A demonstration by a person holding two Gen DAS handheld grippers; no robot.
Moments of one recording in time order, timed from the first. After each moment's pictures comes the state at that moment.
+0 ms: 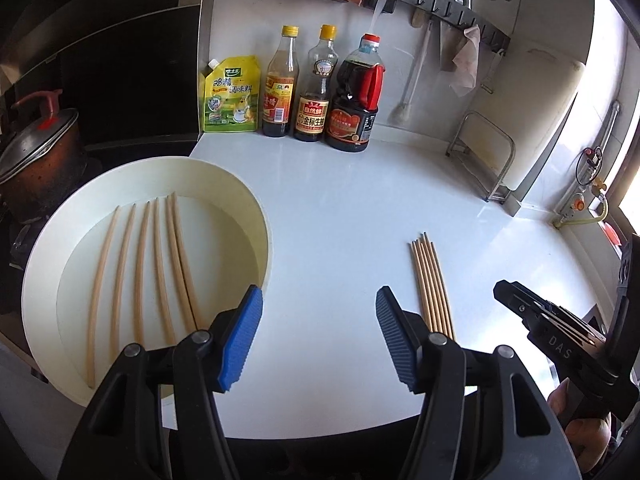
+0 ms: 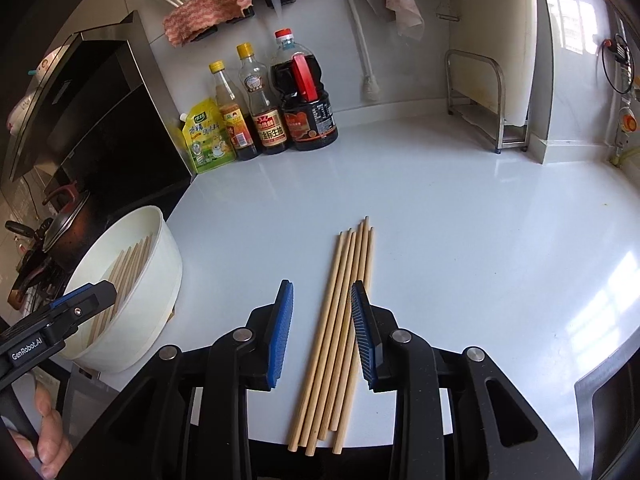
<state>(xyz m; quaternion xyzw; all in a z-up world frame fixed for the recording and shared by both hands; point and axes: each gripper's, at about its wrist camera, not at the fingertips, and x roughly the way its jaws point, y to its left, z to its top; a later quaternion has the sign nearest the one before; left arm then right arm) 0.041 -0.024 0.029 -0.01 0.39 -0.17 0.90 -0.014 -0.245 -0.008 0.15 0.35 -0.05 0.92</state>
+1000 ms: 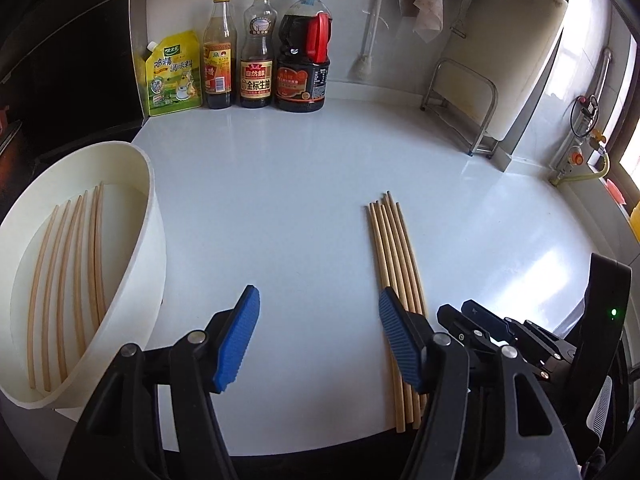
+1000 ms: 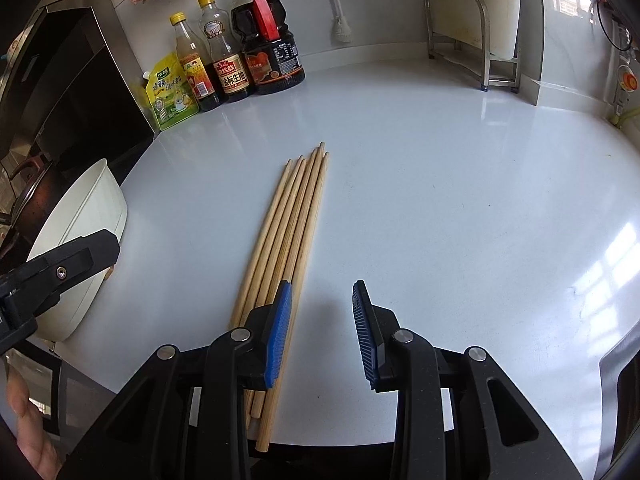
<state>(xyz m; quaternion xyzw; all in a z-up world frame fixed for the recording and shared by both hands) 0.046 -0.107 -0.019 0.04 0.42 -0.20 0.88 -0.005 -0.269 -0.084 0.14 0.42 -0.06 0.90</state>
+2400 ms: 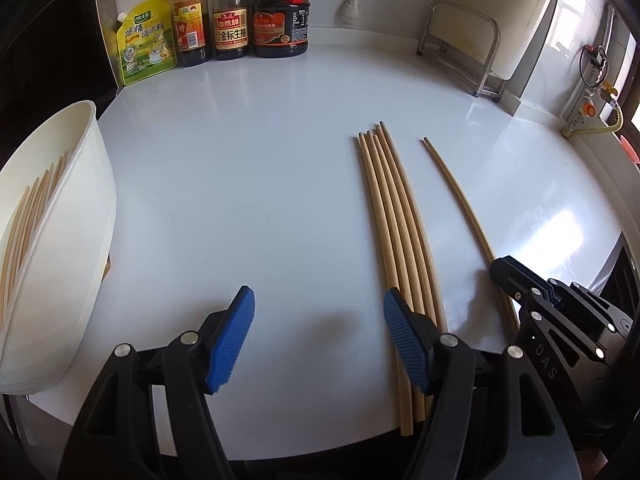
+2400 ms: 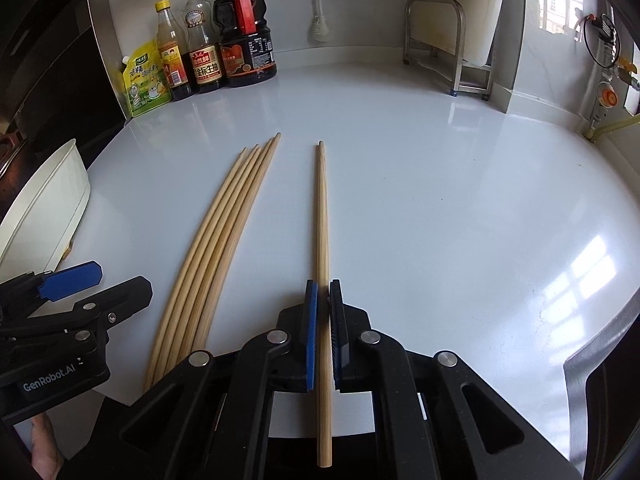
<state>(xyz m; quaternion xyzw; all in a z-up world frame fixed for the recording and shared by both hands) 0.046 -0.140 -0.074 0.08 0.47 -0.20 0.85 -0.017 -0.285 -0.094 0.09 0.42 -0.11 0.90</state>
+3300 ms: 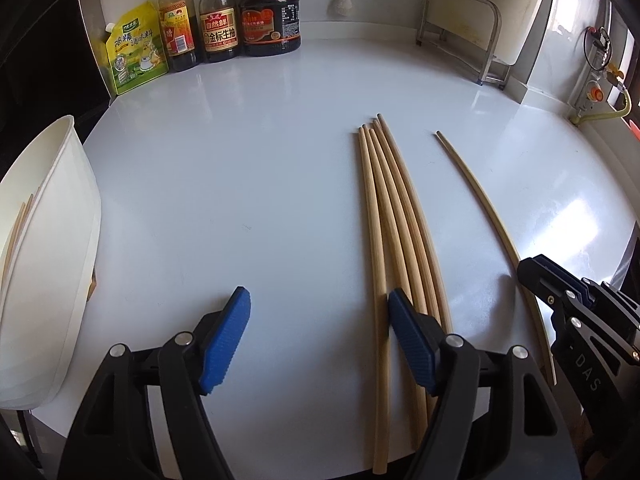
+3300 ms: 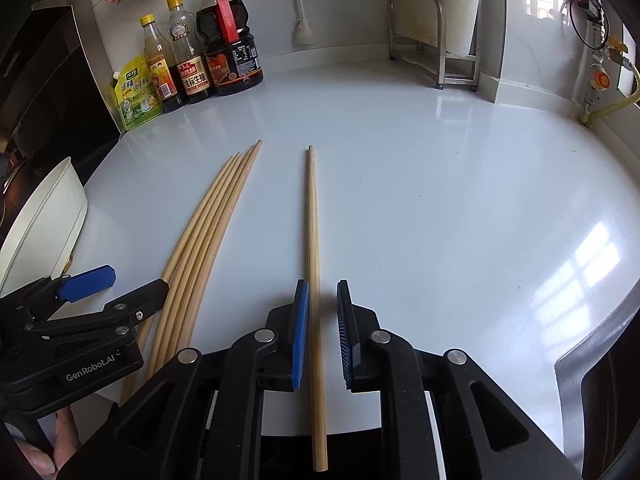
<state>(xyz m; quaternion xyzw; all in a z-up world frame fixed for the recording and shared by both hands) 0.055 -0.158 -0.086 0.11 0.47 -0.19 0.86 -0.023 -0.302 -0.096 0.12 0.42 -0.11 0.90</state>
